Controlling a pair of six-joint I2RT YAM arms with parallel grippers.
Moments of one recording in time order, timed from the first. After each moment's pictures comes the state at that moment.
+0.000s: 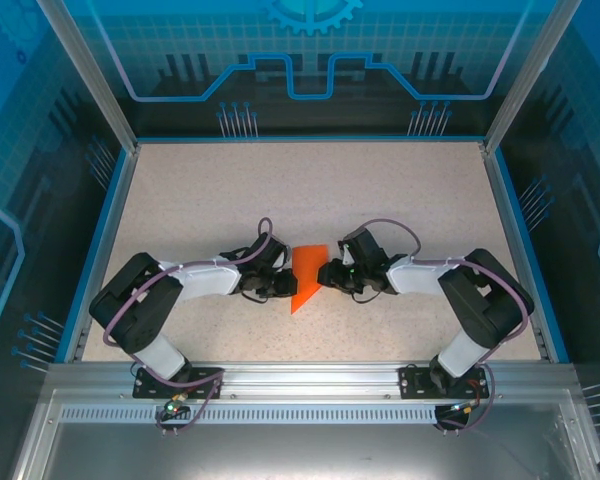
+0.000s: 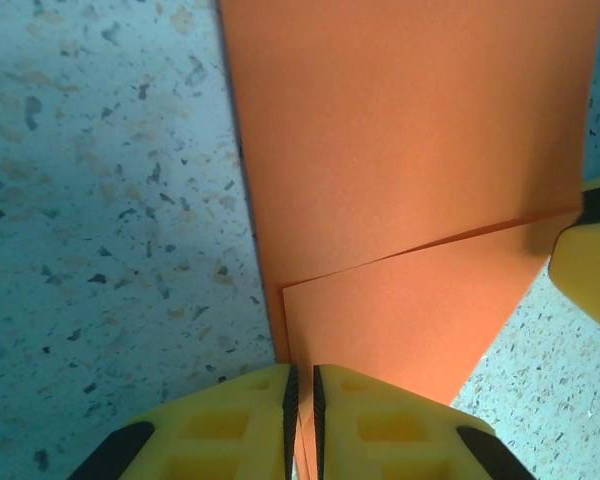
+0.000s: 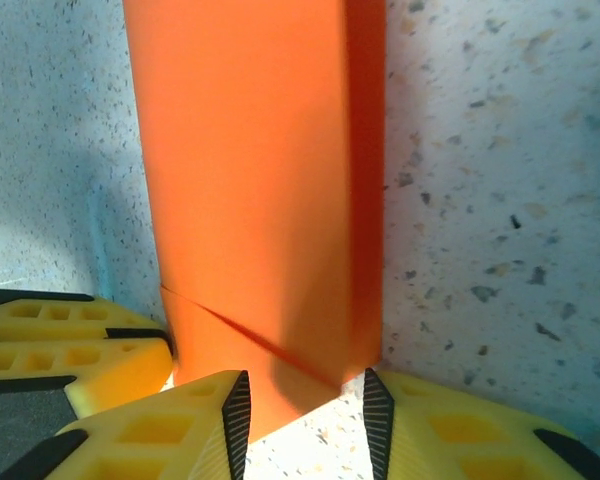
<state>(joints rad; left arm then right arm) -0.63 1.62 0.73 -0.19 0.27 -0.68 0.61 1.63 0.68 0.02 -0.37 0.86</state>
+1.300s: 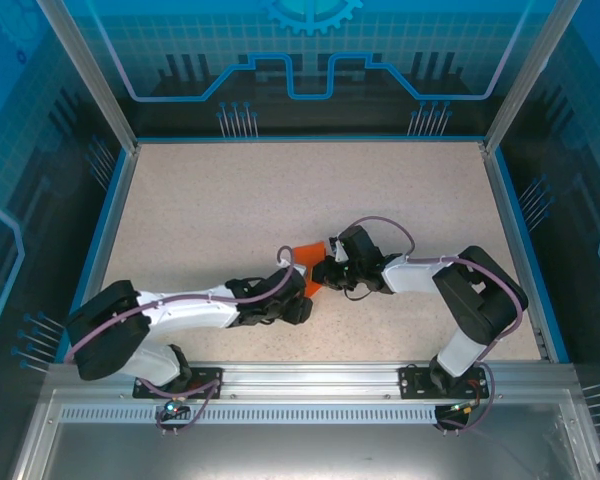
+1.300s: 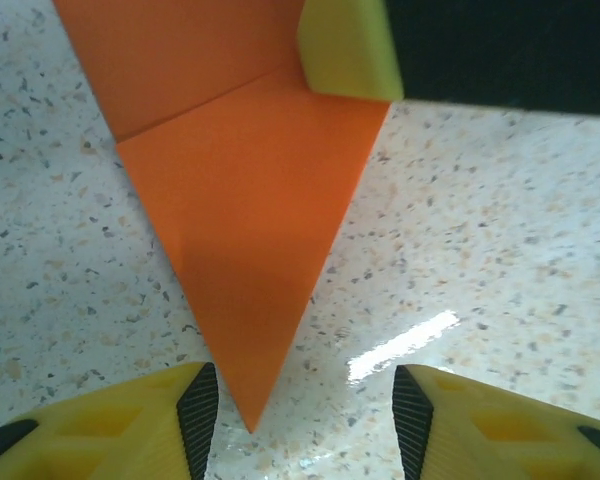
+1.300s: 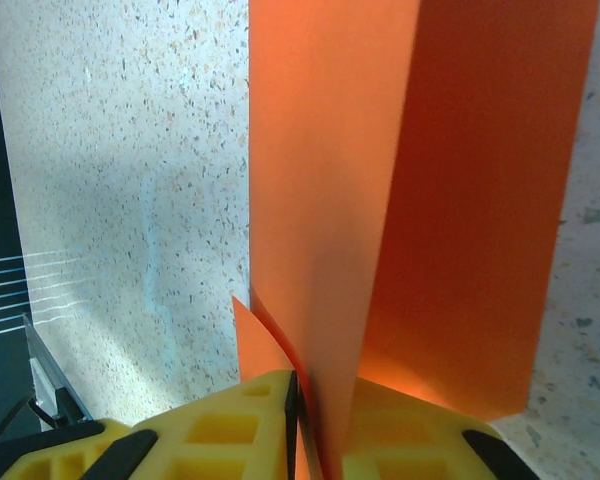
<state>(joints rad) -0.98 1.44 0.67 -0.25 -0.13 -0.64 0.63 1.66 0.70 0.12 -0.43 0.88</state>
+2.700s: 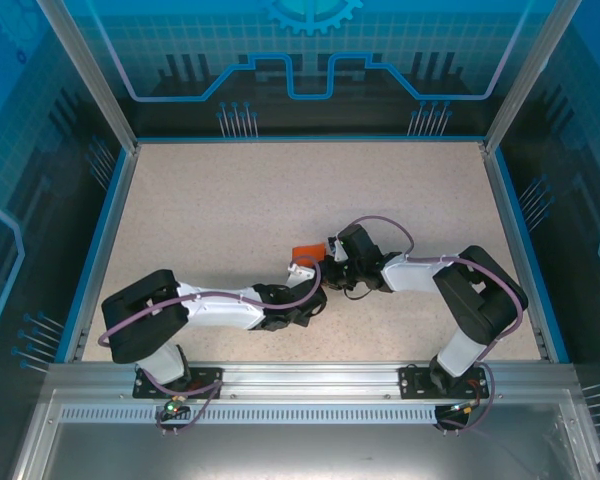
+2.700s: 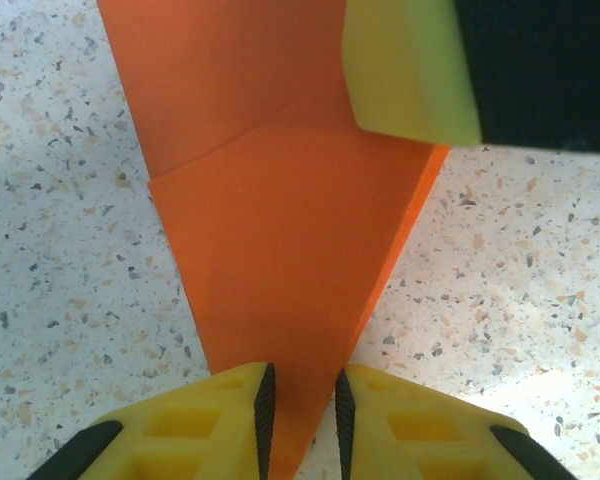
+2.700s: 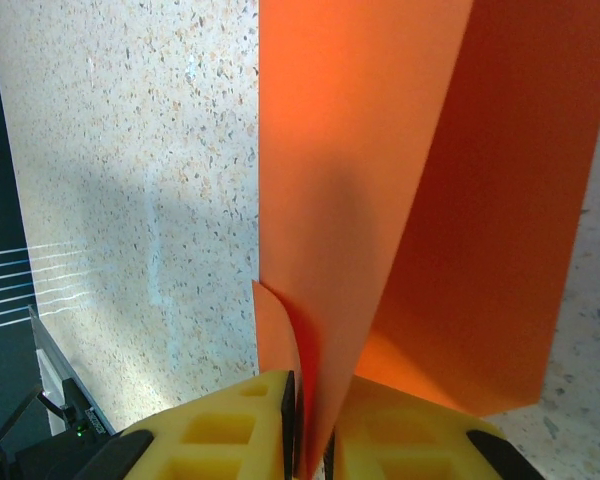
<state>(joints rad) -1.06 1.62 0.76 -0.28 -0.38 -0.72 0.63 1.66 0.71 0.09 -0.45 0.88</state>
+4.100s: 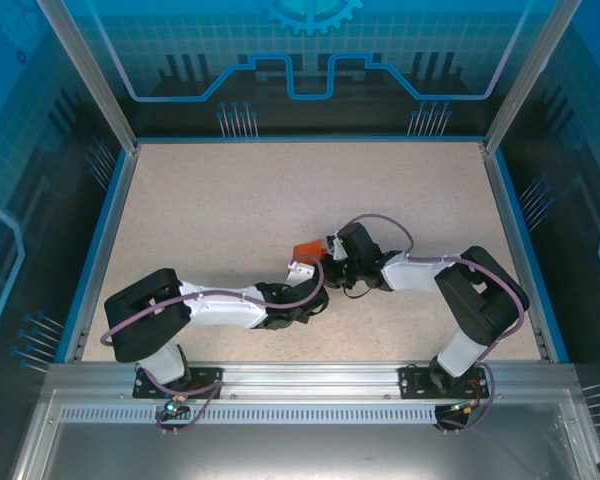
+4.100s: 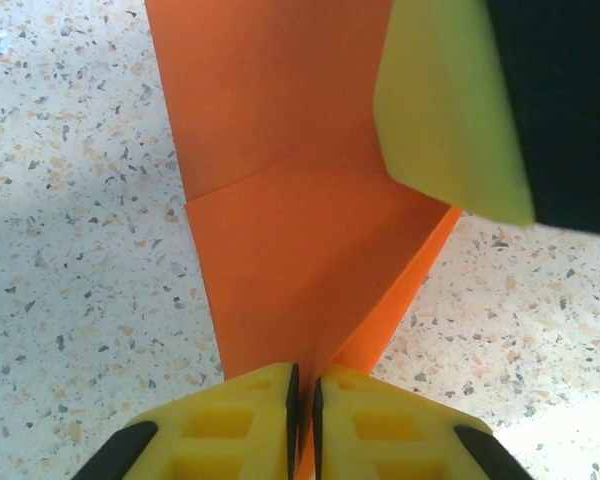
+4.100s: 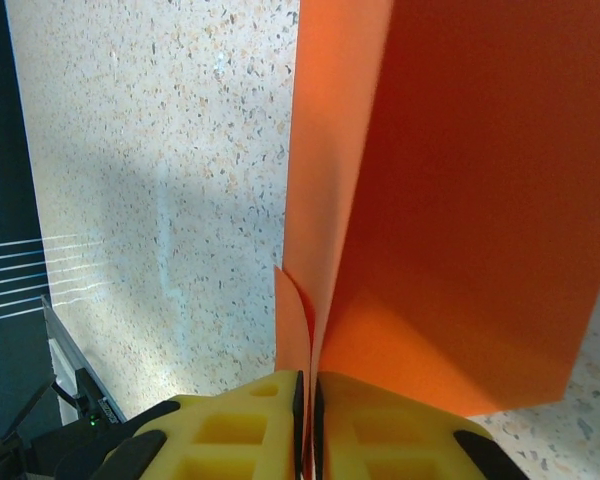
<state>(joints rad) -1.06 1.64 0.78 -0.30 -0.45 -0.72 0.63 1.65 0.73 0.08 -0.48 0.87</state>
